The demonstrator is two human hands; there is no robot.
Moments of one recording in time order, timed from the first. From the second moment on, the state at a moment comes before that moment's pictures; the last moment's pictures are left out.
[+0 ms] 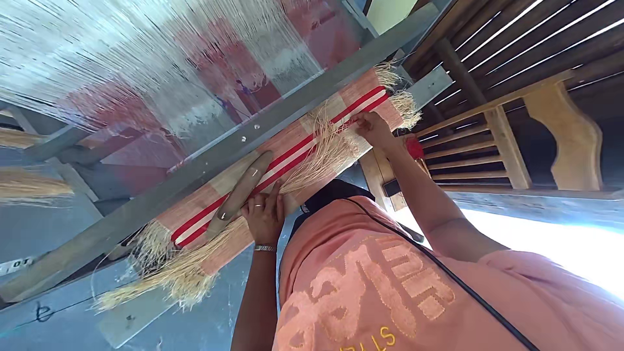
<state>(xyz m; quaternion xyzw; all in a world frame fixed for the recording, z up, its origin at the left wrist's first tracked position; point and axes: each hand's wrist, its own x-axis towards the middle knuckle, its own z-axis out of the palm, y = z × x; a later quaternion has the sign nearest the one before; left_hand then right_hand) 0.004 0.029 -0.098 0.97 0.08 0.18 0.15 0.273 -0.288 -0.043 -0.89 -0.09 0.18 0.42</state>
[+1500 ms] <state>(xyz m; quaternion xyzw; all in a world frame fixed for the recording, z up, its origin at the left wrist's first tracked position) 0.004 0.029 -0.106 0.97 0.10 0.18 0.13 0.269 -0.301 -0.010 -0.85 -0.08 0.10 0.51</state>
